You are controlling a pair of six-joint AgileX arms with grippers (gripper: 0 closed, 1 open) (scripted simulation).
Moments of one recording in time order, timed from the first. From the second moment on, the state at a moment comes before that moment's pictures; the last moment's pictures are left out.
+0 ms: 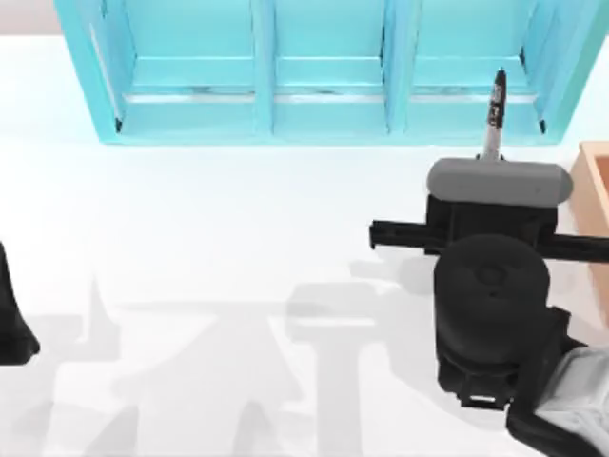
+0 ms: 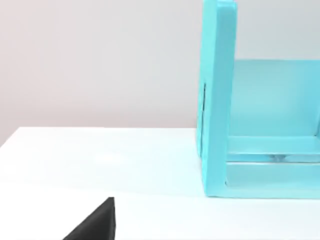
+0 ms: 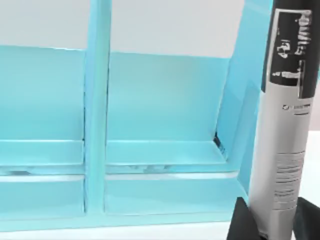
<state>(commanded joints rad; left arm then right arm) 0.00 0.00 0.00 0.00 0.00 0.00 0.94 1.58 0.57 0.83 1.15 0.06</state>
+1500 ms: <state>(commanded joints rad) 0.00 0.00 0.00 0.00 0.00 0.00 0.82 1.61 0.54 1.10 1.09 -0.02</state>
